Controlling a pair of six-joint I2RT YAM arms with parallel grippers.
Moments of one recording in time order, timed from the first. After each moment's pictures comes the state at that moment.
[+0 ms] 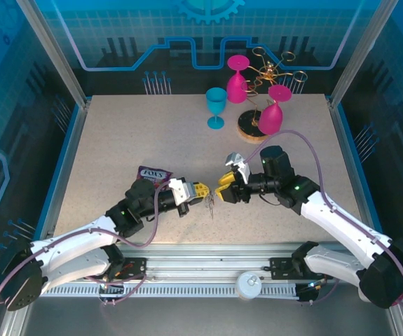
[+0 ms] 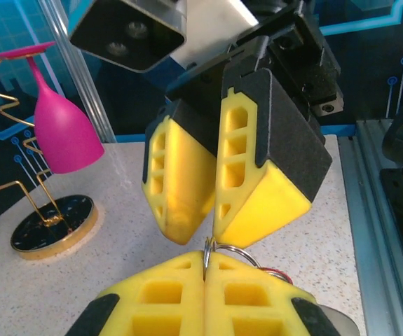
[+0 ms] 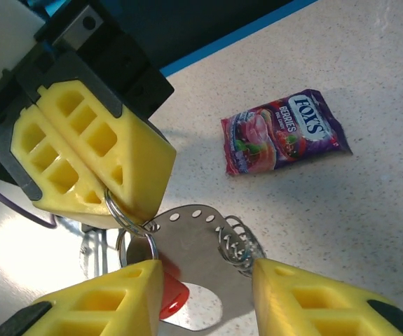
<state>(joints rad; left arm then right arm) -0.80 0.95 0.44 0.44 0.36 0.24 0.57 1.05 0.78 -0.26 -0.75 0.00</state>
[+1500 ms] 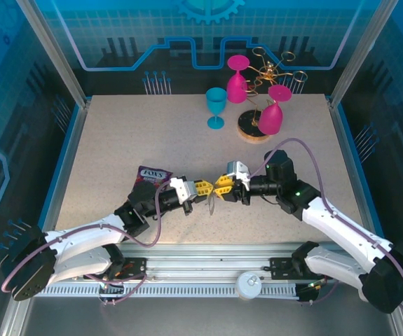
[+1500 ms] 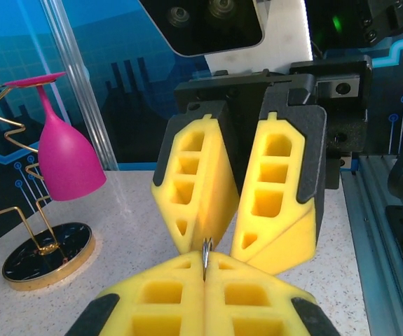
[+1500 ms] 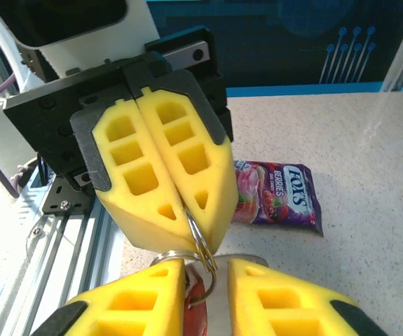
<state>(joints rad) -0.81 1.06 0.40 0.71 0.36 0.17 0.59 1.02 0.72 -0.11 -0.80 -0.35</state>
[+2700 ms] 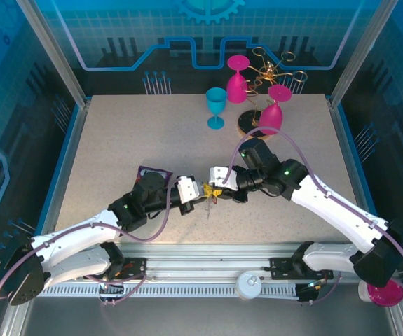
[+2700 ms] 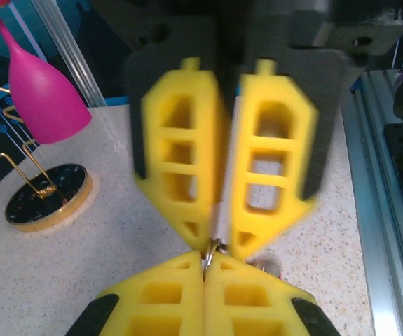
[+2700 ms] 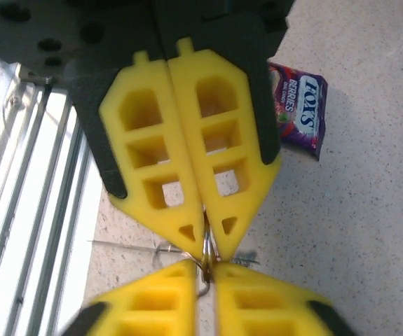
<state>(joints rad) -0.81 1.00 0.56 0.22 0.33 0.32 0.74 1.20 1.11 -0.73 -0.49 -0.68</state>
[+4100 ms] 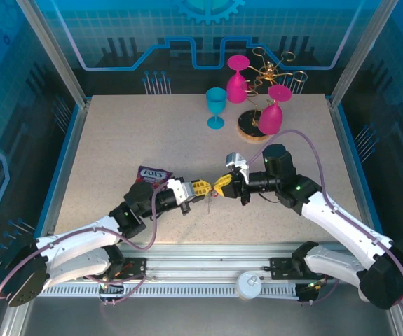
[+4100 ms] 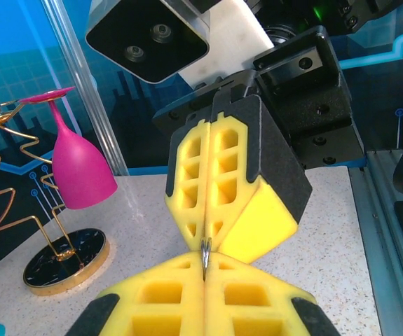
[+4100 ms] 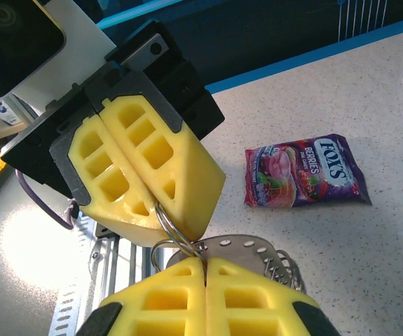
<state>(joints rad) -0.82 0.98 0.42 0.62 0.34 0.22 0.57 1.05 0.80 -0.22 -0.84 -0.10</state>
